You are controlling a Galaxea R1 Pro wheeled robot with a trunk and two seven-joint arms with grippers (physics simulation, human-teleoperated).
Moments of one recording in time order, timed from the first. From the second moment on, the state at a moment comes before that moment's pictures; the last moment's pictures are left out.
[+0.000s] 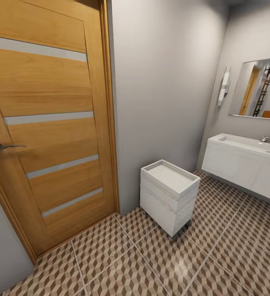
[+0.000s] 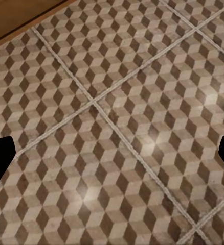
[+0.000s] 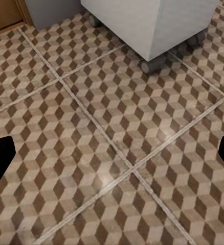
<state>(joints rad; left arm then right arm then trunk) 0.00 0.06 0.01 -0.65 0.00 -0.17 0.00 -0.01 0.01 0.01 -0.68 0.01 -0.30 0.00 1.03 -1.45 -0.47</state>
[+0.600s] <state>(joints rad) 0.00 0.06 0.01 -0.65 0.00 -0.17 0.00 -0.01 0.01 0.01 -0.68 0.01 -0.30 0.00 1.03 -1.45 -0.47</state>
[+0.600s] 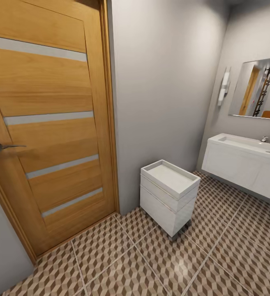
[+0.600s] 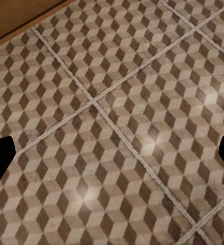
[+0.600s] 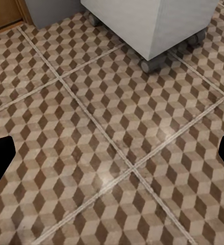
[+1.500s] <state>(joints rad) 0.00 0.06 0.01 -0.65 0.00 -0.17 0.00 -0.01 0.01 0.01 -0.68 0.01 -0.30 -0.01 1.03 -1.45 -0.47</state>
